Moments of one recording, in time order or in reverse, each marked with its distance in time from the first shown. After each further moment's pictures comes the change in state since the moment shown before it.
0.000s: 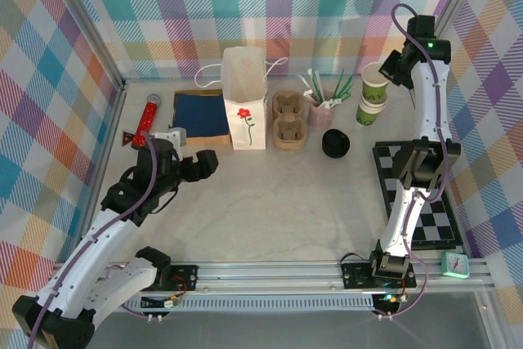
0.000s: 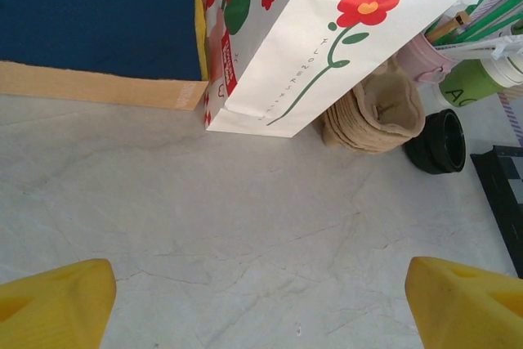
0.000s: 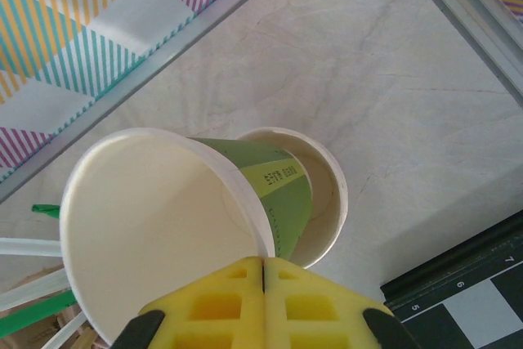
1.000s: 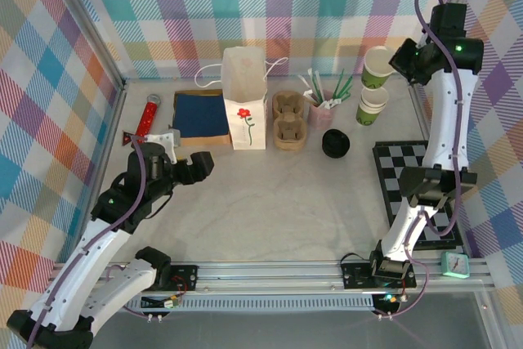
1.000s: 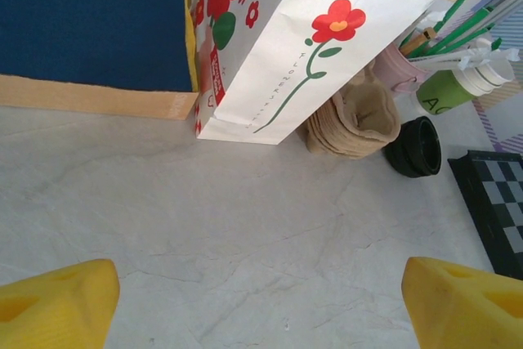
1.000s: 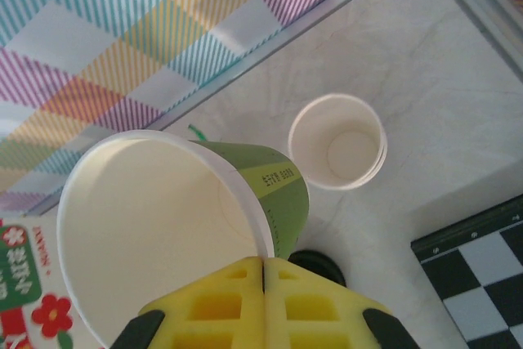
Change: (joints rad) left arm 0.000 -0.074 0.021 -0.045 0.012 -0.002; right arm -0.008 -0.235 0.021 -0.113 -0.157 -0.032
